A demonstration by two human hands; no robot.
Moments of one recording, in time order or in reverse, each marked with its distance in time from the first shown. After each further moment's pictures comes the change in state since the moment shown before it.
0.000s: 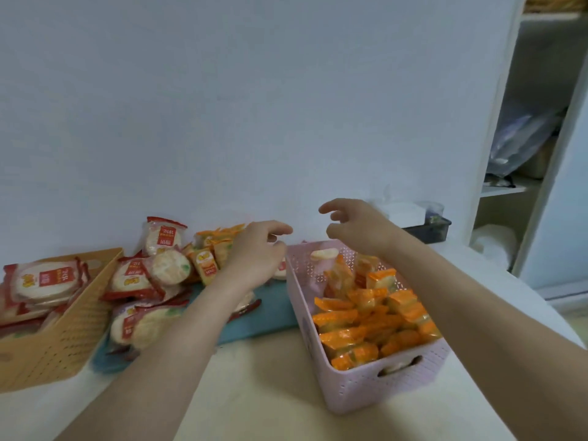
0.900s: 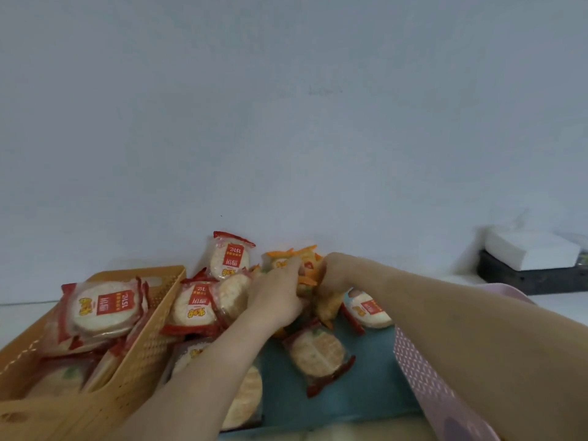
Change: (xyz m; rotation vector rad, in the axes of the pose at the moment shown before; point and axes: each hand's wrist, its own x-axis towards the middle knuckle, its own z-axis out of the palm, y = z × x) left_hand 0.078 -0.167 -0.018 0.525 -0.088 -0.075; right_hand 0.157 -0.040 0.173 -0.662 -0.526 0.086
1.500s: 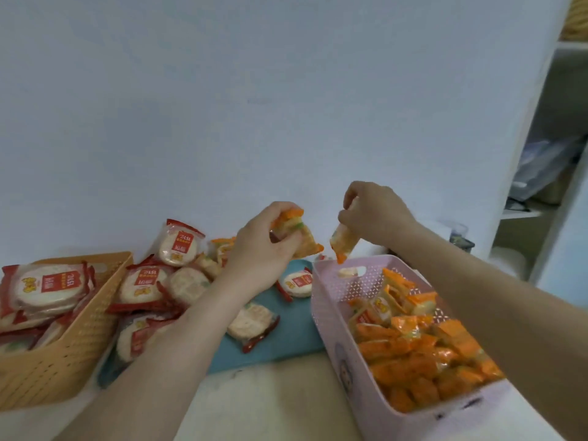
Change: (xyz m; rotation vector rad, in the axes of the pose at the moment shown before) left_hand -0.075 0.106 -0.074 -0.814 0.256 0.226; right_hand -0.151 0.093 -0.051 0.213 0.777 0.100
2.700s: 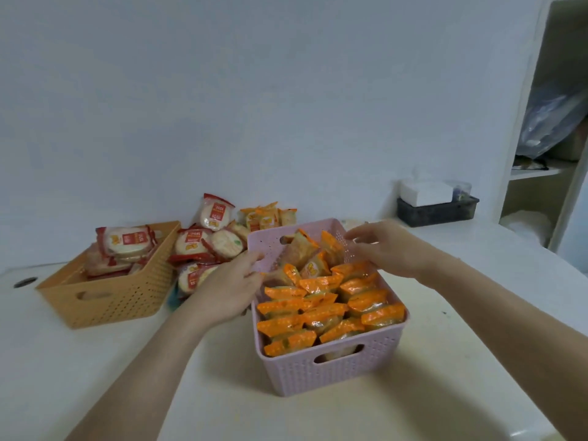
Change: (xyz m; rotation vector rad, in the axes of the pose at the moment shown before) left_hand -0.135 0.007 -0.058 0.512 -0.345 -0.275; right_hand -0.155 0.014 -0.002 0.418 -0.402 -0.006
